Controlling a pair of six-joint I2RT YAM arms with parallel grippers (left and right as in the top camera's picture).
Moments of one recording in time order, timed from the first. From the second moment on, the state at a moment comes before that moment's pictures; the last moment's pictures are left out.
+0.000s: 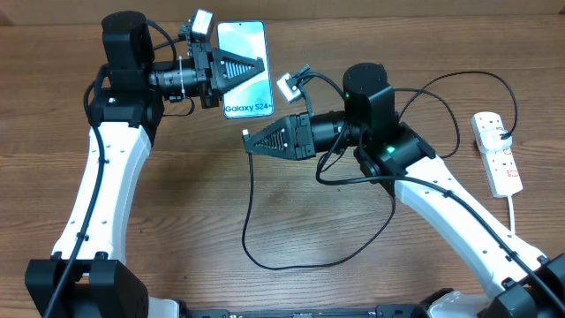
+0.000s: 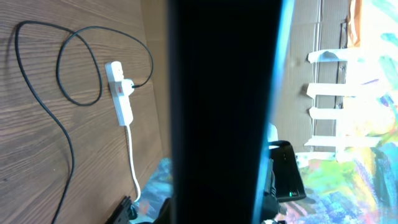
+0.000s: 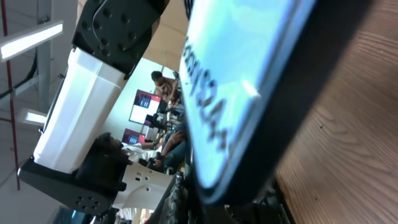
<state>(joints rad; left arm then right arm) -0.03 1.61 1.41 -0.23 1.32 -1.03 0.52 1.51 1.18 0.05 -1.16 0.89</state>
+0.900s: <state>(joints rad) -0.03 1.61 1.41 -0.24 1.35 -0.96 0.48 1.51 1.18 0.05 -1.12 0.88</state>
